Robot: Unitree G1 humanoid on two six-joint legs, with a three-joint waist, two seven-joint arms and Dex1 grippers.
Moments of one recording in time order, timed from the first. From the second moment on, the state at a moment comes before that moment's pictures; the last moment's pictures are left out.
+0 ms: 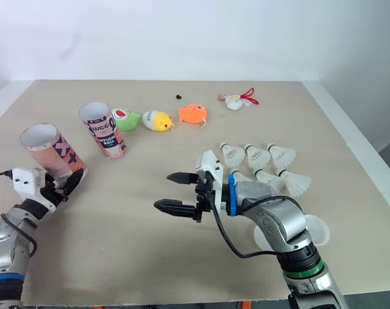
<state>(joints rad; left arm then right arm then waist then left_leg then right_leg) -0.05 0.52 0.36 0.13 -0.41 0.01 -0.65 -0.38 -0.49 0.17 -0.37 0.66 0.70 0.89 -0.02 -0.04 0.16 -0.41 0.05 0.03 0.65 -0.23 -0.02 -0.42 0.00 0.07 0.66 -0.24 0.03</state>
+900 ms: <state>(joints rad) -0.39 0.95 -0.11 -0.05 -0.29 0.37 -1.25 0.10 -0.73 -0.20 -0.85 0.70 0.79 0.56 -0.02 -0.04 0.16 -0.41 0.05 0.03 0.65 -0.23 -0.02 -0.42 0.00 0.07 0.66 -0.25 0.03</state>
